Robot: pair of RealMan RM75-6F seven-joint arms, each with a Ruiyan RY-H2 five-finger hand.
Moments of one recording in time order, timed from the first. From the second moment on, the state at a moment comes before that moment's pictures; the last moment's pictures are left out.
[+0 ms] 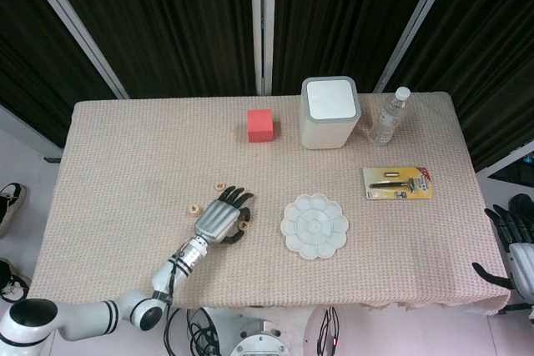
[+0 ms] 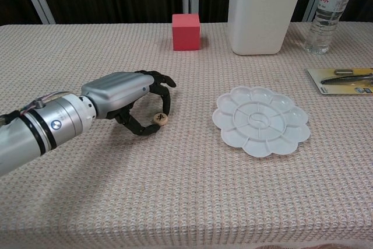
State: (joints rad) left arm -0.71 -1.82 -0.12 -1.29 1.32 0.95 0.24; right arm 0.02 -1.07 -0.01 -1.42 -1.54 1.45 0.29
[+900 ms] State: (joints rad) left arm -0.66 -1.60 -0.13 -1.49 1.29 1.04 0.32; right arm 0.03 -1.05 0.00 -1.44 -1.54 1.45 0.28
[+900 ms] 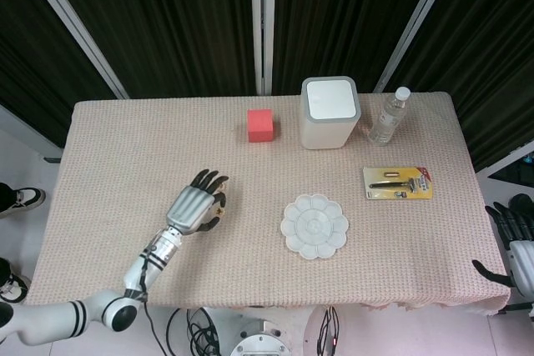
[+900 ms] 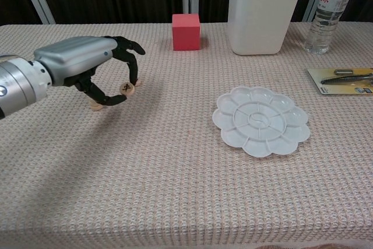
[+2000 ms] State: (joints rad) left arm -0.61 -1.58 -0.11 -1.38 1.28 1.02 0.18; right arm 0.02 -1.04 0.01 -1.47 -1.54 1.47 0.25
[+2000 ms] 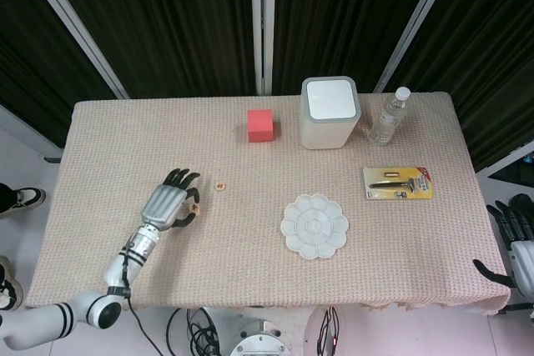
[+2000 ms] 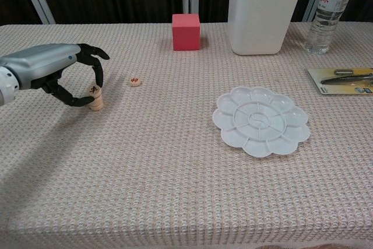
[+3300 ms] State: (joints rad) left arm -0.74 -1.67 -0.23 -1.42 1.09 0.98 0.42; right arm 0.02 -1.04 0.00 -1.47 -1.55 1.47 0.25
